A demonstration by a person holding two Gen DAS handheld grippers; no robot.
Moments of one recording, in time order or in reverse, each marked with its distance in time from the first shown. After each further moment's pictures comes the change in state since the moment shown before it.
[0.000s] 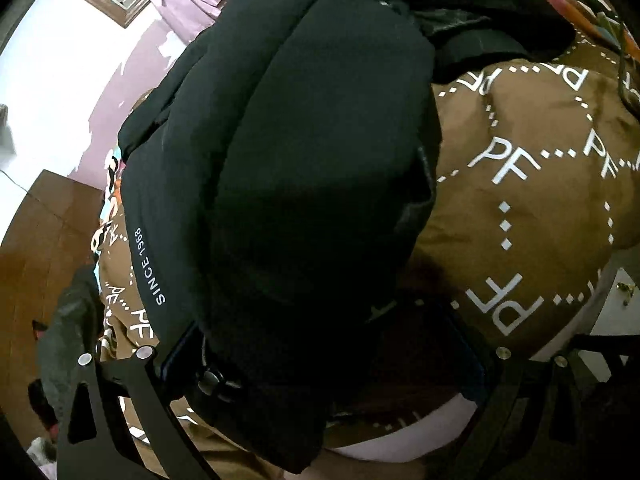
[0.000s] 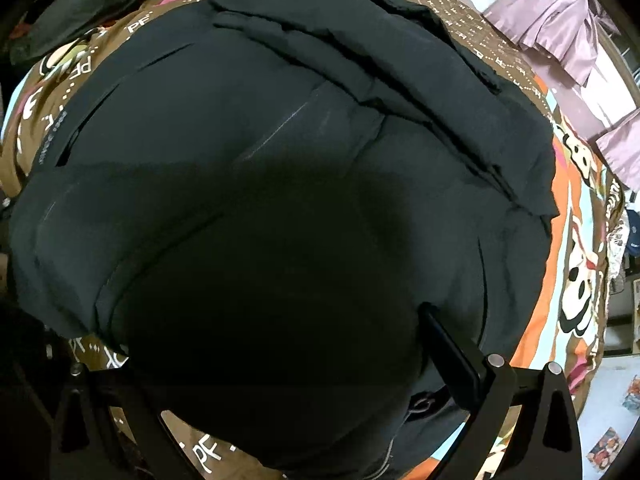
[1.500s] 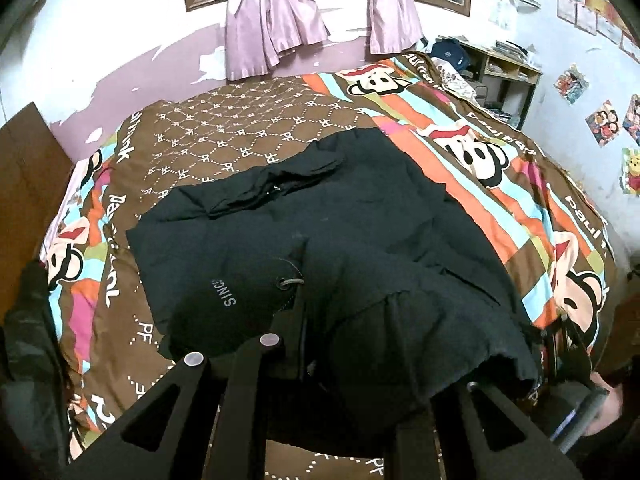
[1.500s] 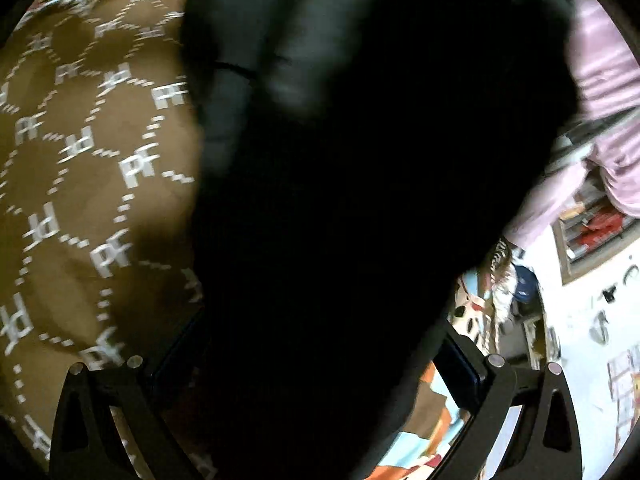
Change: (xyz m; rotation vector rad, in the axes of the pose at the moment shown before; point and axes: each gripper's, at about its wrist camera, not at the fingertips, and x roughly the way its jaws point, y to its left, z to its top) left arm -0.088 0.211 0.227 -0.440 -0.210 -0.316; right arm -0.010 0.035 -0.055 -0.099 -0.245 -0.519
